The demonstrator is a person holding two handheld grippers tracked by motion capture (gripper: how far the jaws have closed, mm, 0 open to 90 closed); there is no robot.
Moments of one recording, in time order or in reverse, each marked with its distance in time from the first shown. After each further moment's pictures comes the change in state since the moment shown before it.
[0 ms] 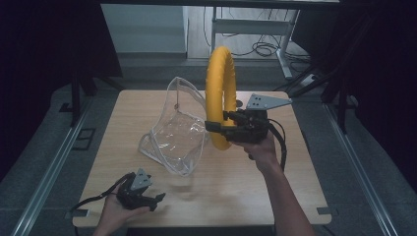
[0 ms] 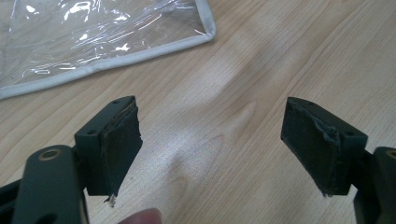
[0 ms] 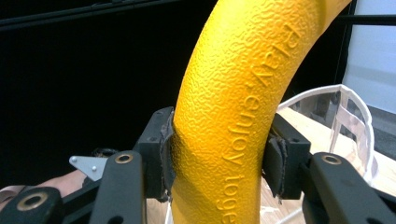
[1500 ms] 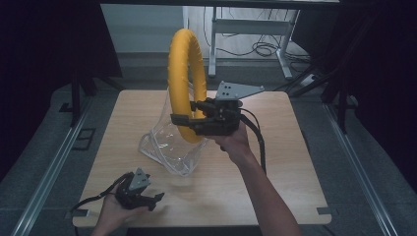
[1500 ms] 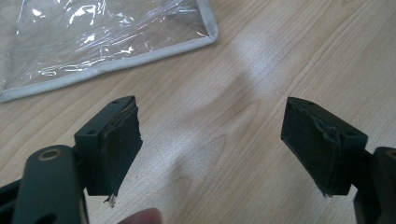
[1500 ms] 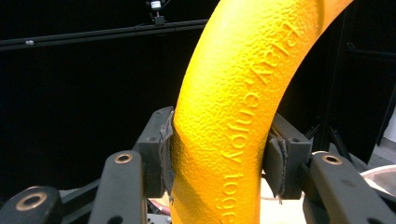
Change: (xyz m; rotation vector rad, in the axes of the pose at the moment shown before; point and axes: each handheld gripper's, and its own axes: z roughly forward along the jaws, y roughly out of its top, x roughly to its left) left arm 0.002 0.000 -0.004 -0.006 0.003 0.002; right arm 0.034 0.039 0.055 -0.066 0.141 -0.073
